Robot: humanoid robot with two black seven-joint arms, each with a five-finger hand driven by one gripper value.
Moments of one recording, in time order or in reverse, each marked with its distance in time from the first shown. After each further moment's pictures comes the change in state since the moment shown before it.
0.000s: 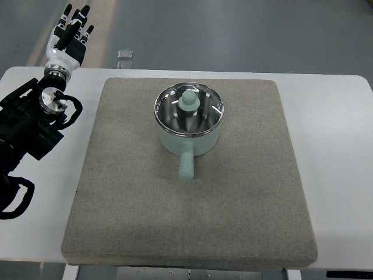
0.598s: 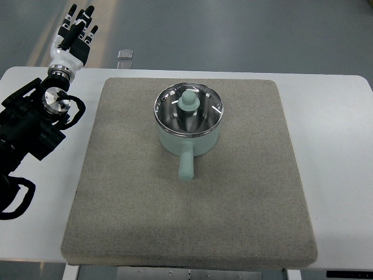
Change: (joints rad) left arm 0.001 0.000 0.007 -0.027 0.004 0.015 -0.002; right arm -0.001 0.000 0.000 0.000 0.000 0.000 0.000
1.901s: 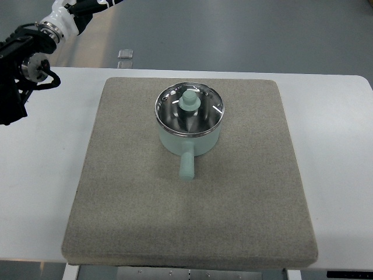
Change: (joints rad) left arm -0.206 0.211 0.330 -0.221 0.449 0.012 0.008; right arm 0.000 0.000 0.000 0.000 0.000 0.000 0.000
